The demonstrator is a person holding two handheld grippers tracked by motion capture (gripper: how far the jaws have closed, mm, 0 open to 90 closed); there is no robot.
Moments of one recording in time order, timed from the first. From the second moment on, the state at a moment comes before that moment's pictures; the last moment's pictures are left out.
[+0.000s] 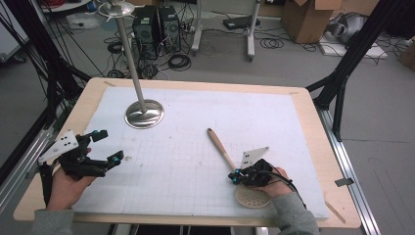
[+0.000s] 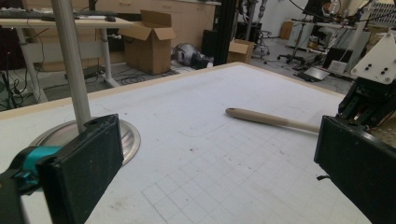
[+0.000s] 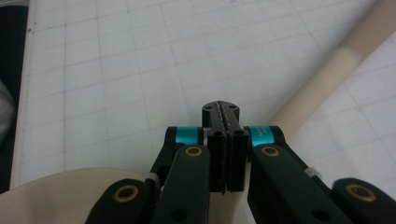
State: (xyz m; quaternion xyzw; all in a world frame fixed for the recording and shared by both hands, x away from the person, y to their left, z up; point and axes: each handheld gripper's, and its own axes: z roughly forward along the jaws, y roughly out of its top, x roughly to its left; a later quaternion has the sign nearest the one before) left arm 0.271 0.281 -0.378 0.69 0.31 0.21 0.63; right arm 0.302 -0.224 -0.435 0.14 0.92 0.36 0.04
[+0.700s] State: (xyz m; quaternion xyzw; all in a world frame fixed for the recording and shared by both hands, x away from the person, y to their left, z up) left arm 0.273 0.278 -0.381 0.69 0.31 0.20 0.62; right arm 0.319 -0.242 -0.414 0.19 0.89 0.39 0.10
